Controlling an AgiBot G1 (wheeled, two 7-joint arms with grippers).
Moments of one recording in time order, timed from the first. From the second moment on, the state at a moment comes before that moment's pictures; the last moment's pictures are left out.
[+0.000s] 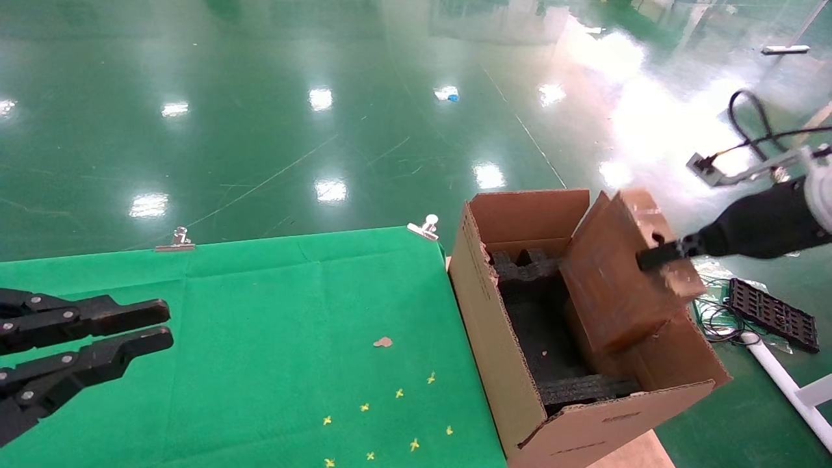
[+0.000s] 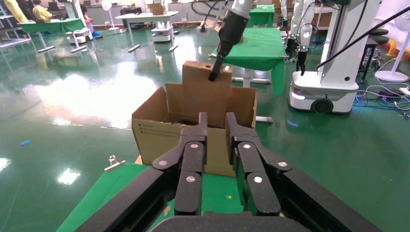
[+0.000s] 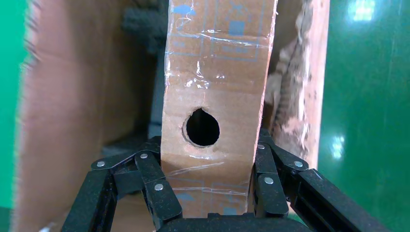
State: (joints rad) left arm -1.08 0.60 0.31 -1.28 0.71 1.48 -0.17; right arm 2.13 -0.62 -1.51 0.34 -1.37 -1.39 0.84
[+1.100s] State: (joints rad) left arm -1.08 0.60 0.31 -1.28 0.71 1.48 -0.17; right arm 1.80 -0.82 -1.50 0.05 -1.33 -1.14 0.79
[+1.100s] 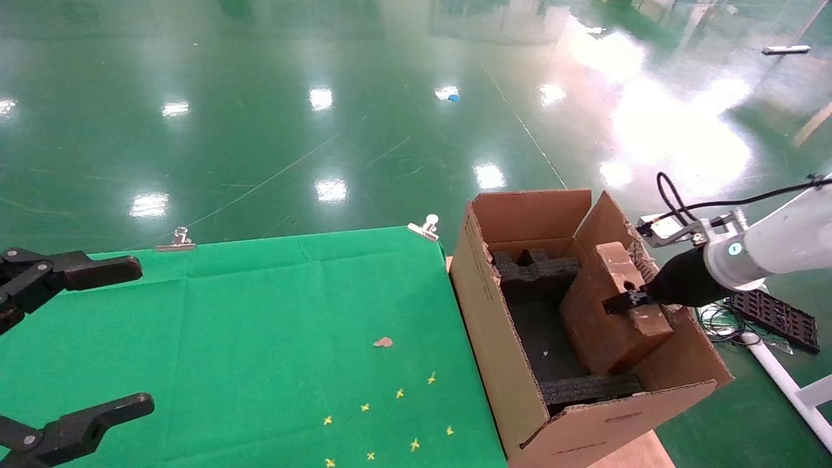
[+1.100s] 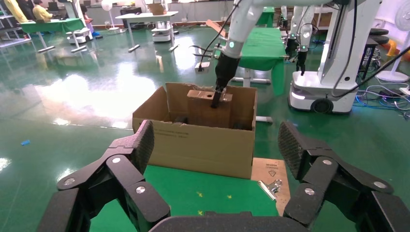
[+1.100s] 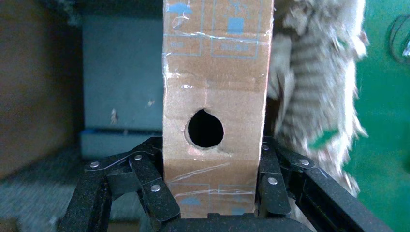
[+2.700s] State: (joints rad) left arm -1.08 0.60 0.31 -1.28 0.71 1.48 -0.17; right arm 1.83 -0.87 -1.49 0.04 -1.31 -1.07 0.69
